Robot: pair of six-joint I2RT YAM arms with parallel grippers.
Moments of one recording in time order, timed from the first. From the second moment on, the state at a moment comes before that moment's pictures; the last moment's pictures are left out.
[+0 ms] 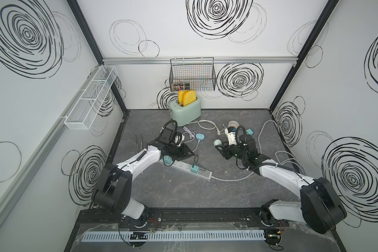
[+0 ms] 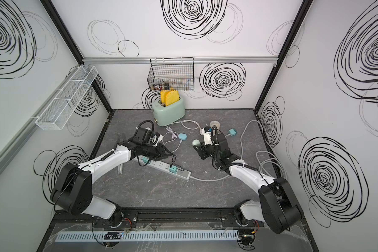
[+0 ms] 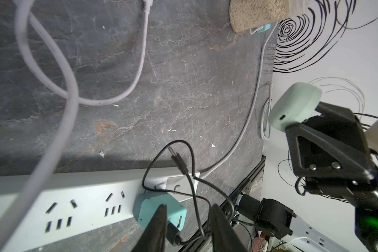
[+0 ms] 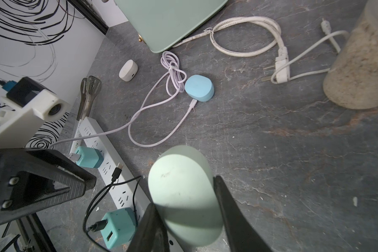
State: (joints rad) left arm -0.40 1.51 0.96 -0.41 0.65 -0.70; right arm 0.44 1.29 0.66 0.15 -0.30 0.07
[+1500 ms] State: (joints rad) left arm -0.41 1.65 0.94 -0.21 0.71 -0.78; right arm 0.40 1.24 0.64 0.16 -0.32 0.08
